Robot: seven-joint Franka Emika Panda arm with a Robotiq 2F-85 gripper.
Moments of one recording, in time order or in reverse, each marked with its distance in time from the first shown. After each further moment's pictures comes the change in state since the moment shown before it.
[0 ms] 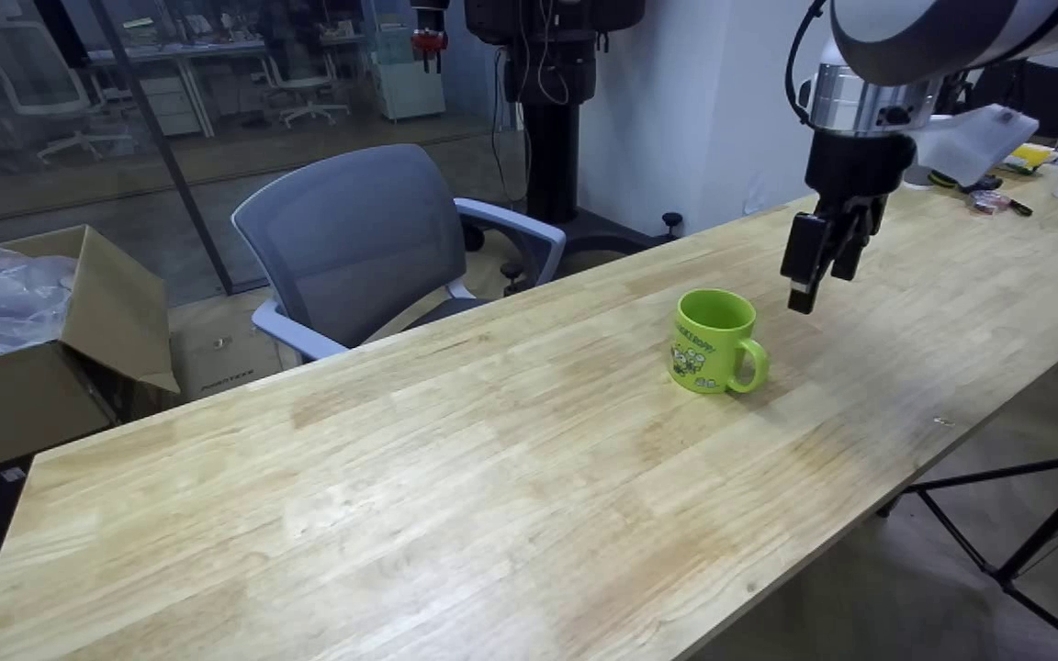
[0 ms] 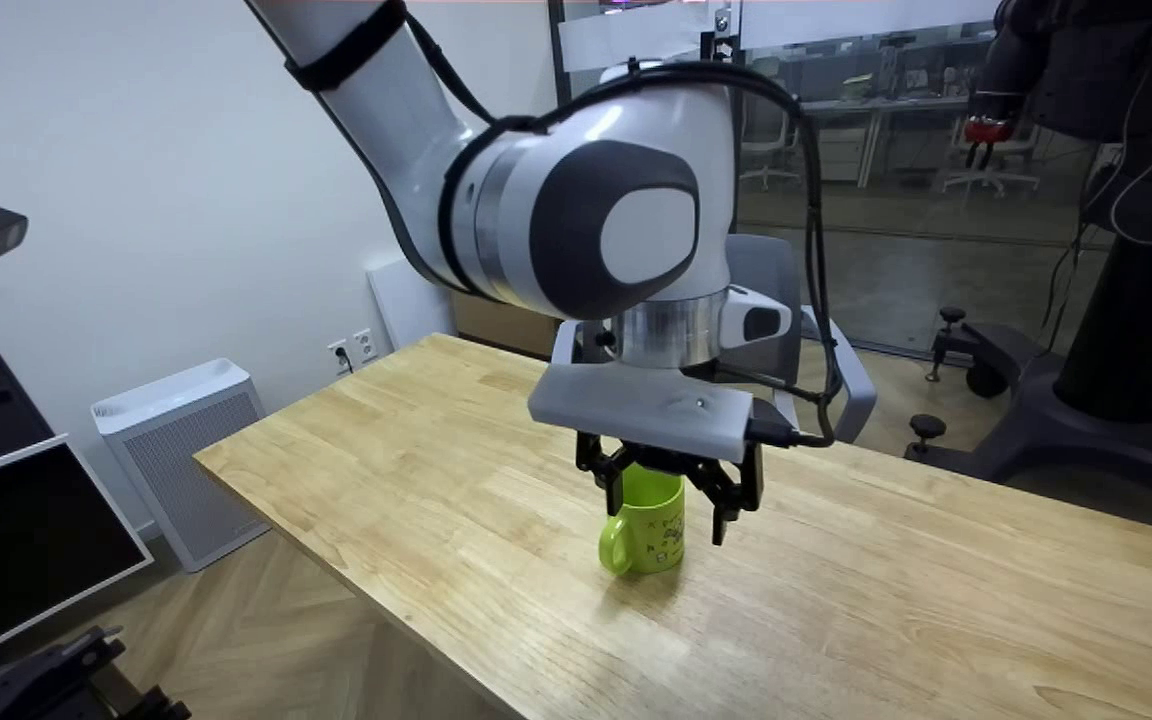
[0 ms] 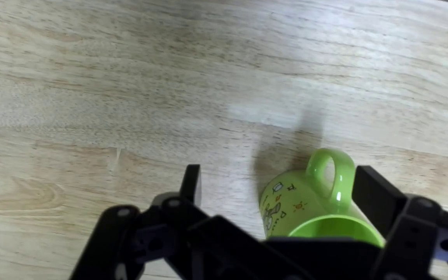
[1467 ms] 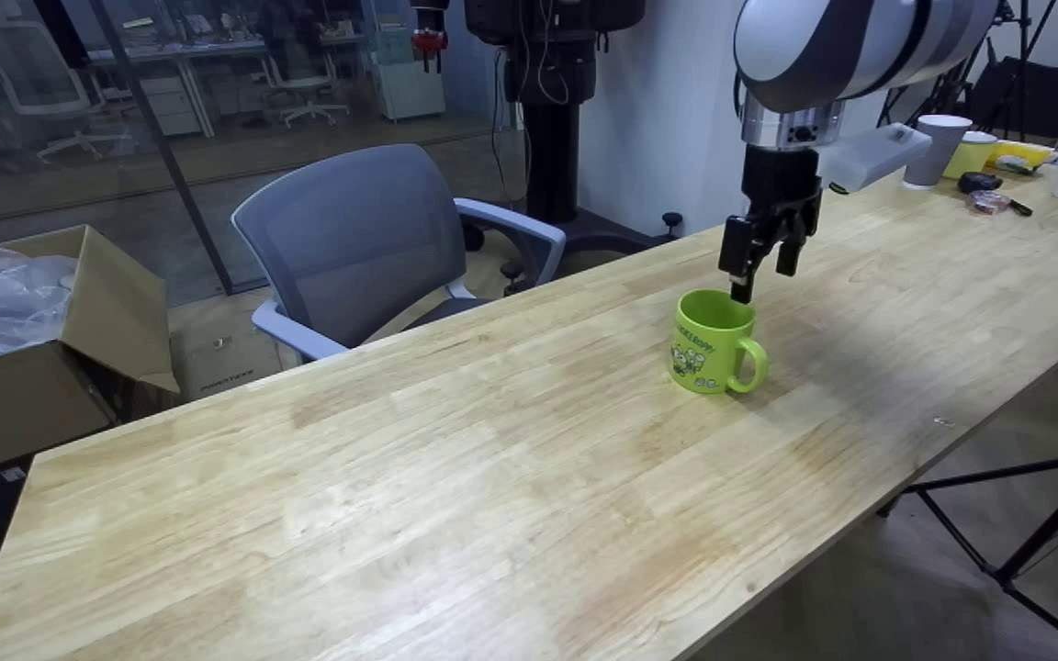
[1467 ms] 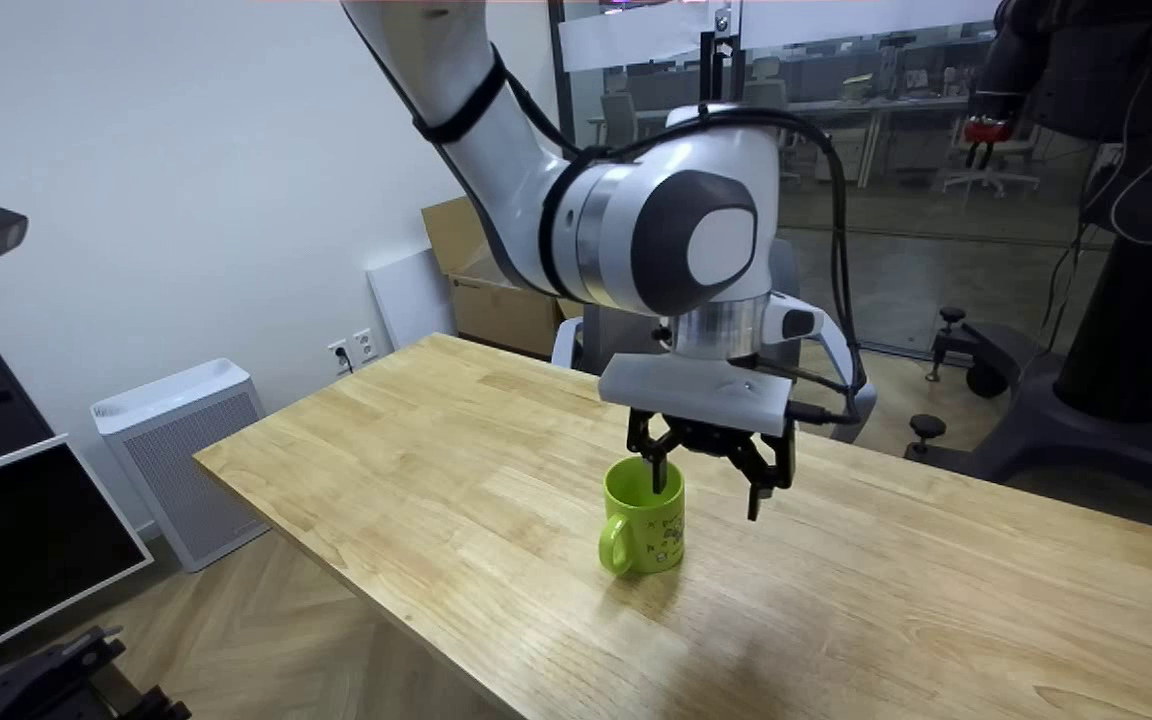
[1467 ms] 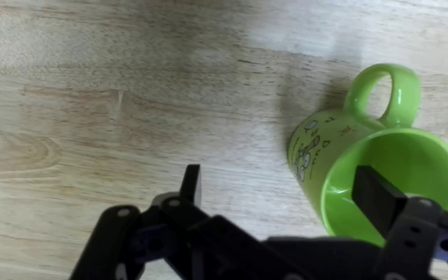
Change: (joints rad) arm -0.004 0.216 0.017 0.297 -0.001 -0.101 0.061
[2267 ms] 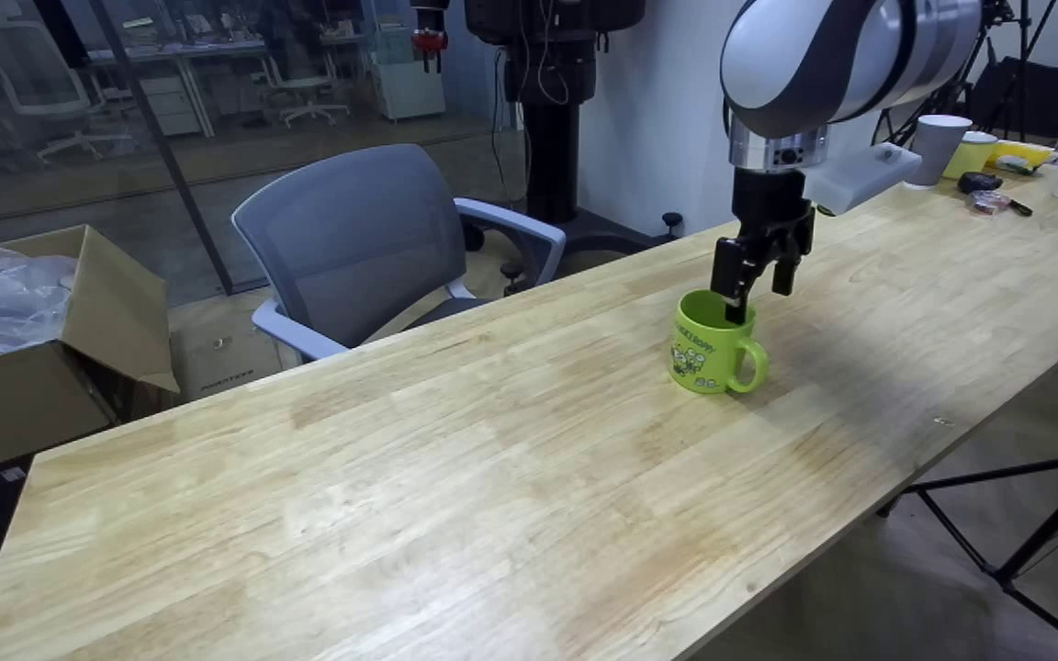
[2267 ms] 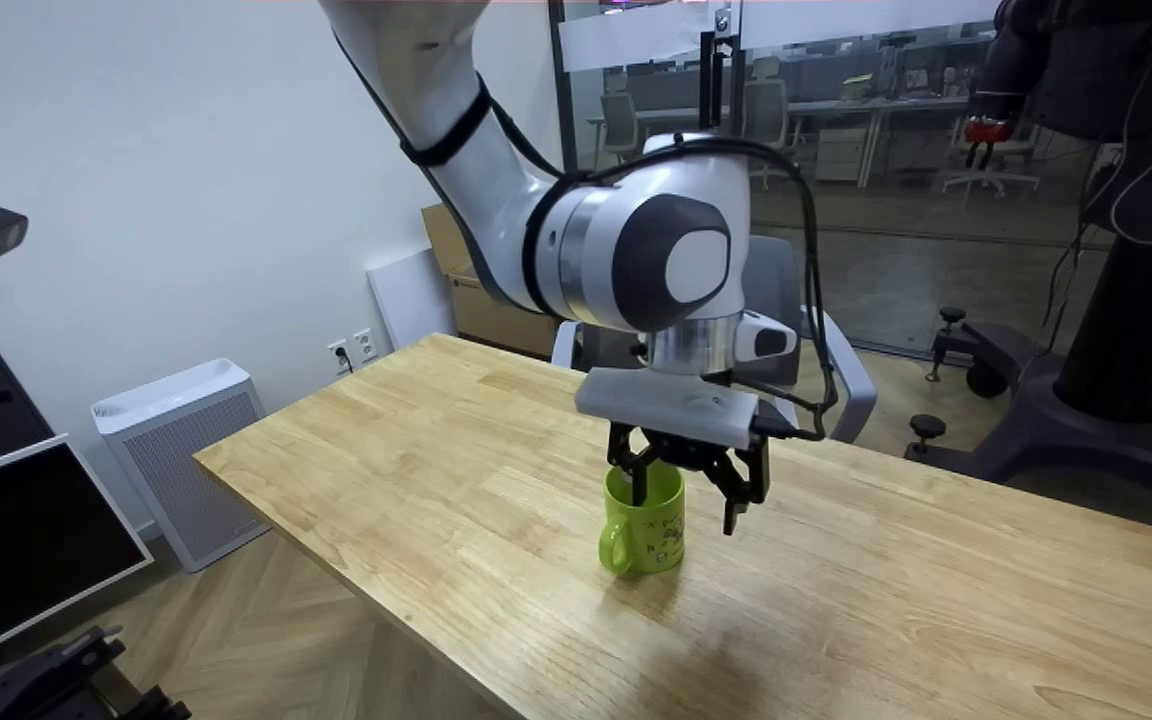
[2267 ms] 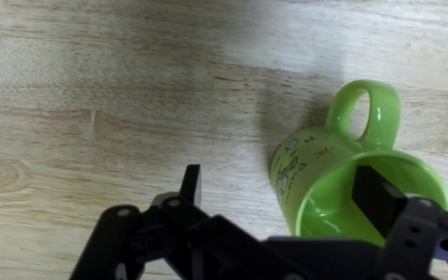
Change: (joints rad) arm 0.029 0.022 0.000 -0.009 -0.018 -0.008 0.057
